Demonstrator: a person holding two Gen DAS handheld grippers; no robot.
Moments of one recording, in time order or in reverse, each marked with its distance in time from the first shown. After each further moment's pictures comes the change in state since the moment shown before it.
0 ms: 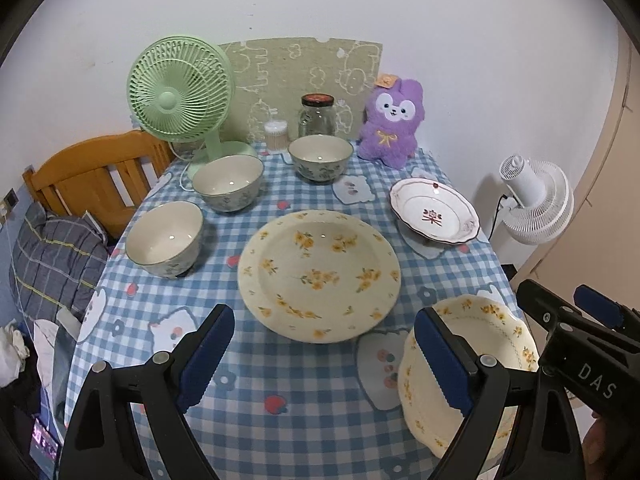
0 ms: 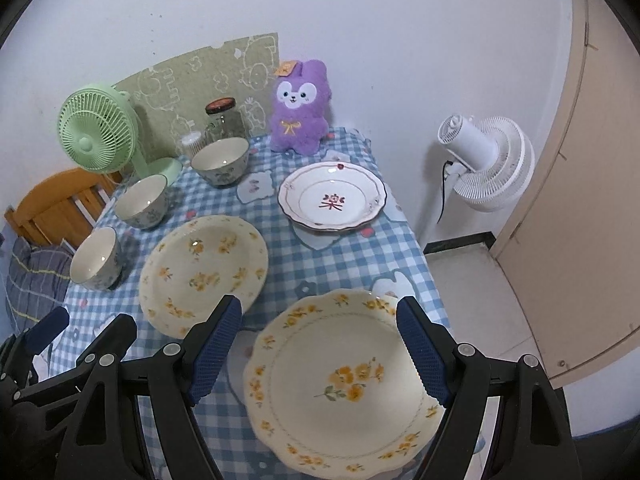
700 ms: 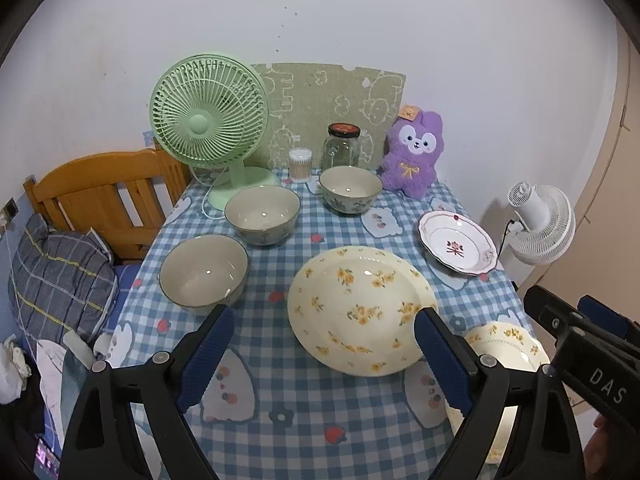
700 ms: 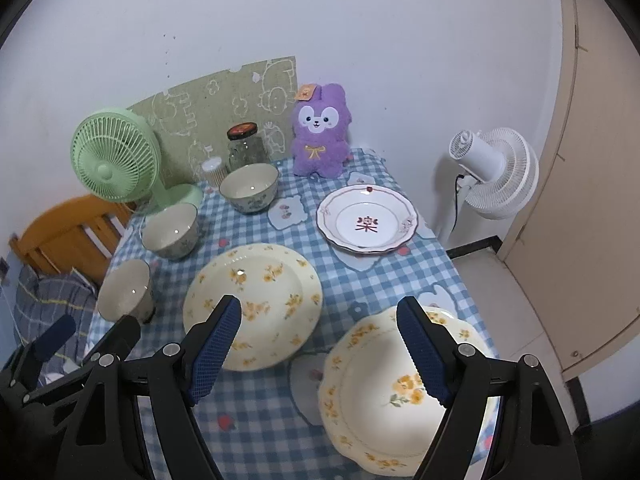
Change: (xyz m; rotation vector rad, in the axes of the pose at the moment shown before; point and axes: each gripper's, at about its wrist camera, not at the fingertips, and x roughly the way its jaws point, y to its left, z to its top) left arm -0.009 0.066 0.028 0.001 -0.066 -0.020; right arm -0.011 0.059 0.018 0.072 -0.057 0.014
